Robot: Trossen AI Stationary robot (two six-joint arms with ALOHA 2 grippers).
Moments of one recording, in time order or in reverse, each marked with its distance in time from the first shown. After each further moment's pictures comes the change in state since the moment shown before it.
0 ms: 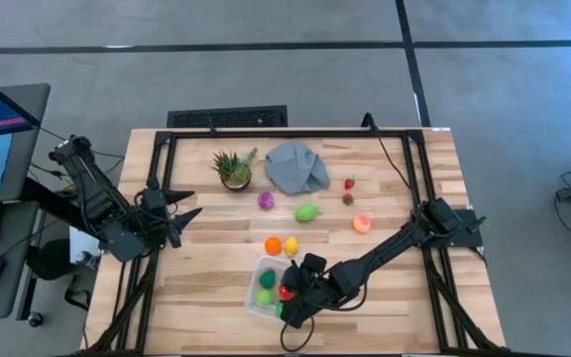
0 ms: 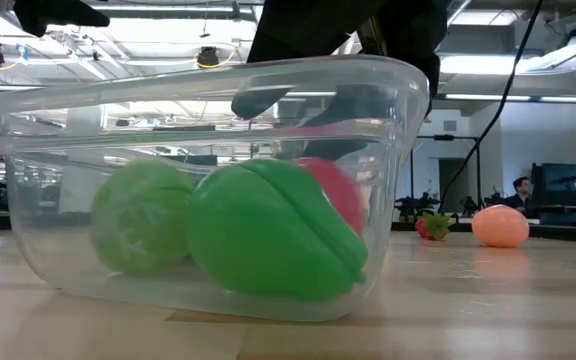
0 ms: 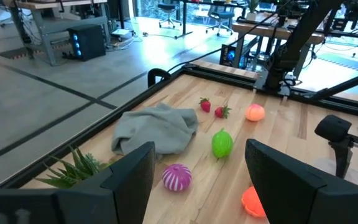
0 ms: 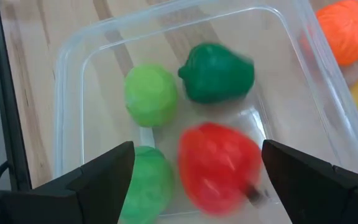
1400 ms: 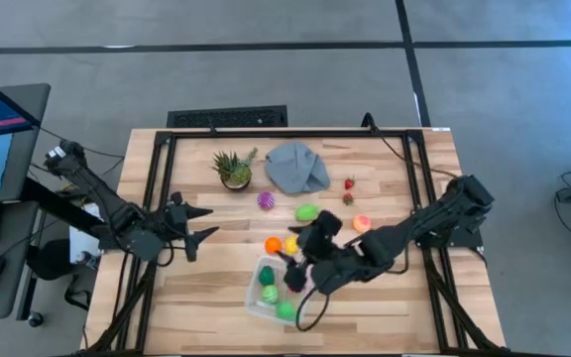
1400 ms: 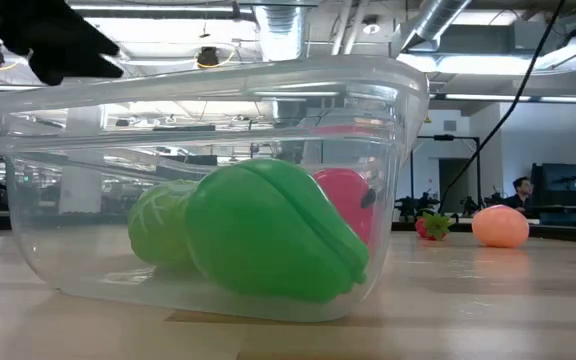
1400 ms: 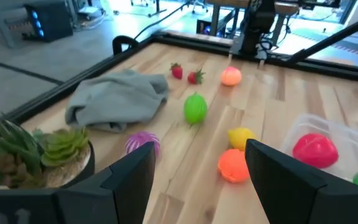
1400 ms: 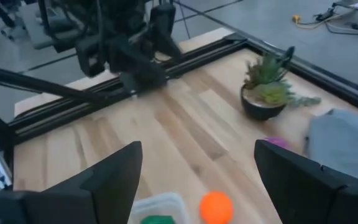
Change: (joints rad) left arm 0.141 0.011 -0.290 0.530 0.244 0.259; right arm -0.032 -0.309 0.036 -0.010 0.454 -0.235
